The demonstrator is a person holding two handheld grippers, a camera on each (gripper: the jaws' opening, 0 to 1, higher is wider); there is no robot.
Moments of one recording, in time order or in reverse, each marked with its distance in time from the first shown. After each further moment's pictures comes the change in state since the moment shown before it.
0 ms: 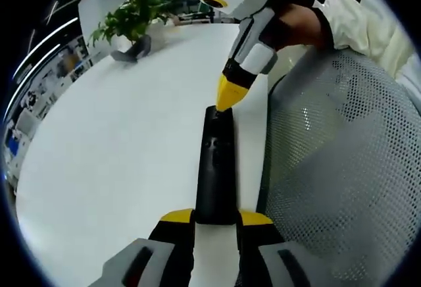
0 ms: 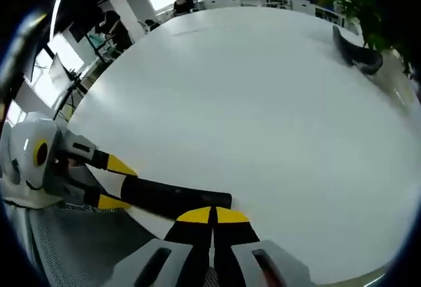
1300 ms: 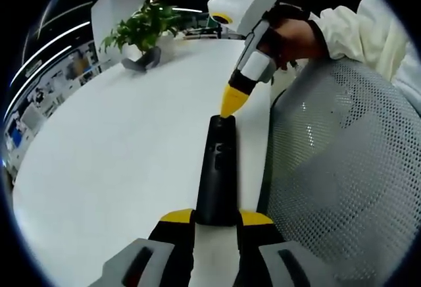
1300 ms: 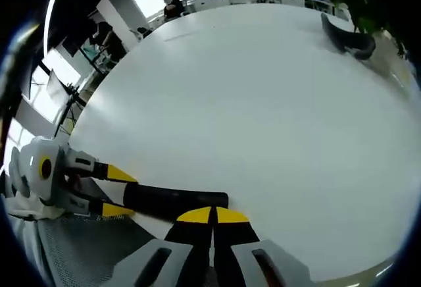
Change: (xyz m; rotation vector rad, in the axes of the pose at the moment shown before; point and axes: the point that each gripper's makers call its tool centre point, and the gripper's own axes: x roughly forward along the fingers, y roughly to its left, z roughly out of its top) left arm 0.000 -0.001 0.002 -0.033 -0.108 0.018; right arm -0.002 -0.001 0.001 0.076 -0.006 0.024
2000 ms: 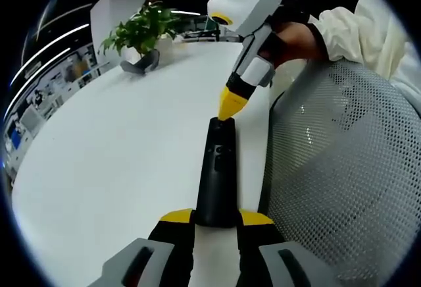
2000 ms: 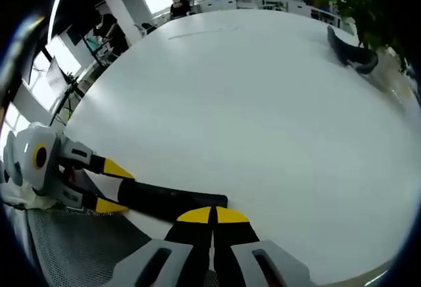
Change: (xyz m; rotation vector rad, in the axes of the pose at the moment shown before) left arm 0.002 0.000 0.002 0.005 -0.021 -0.008; right arm 0.001 -0.004 0.002 -0.053 -0.014 -0.038
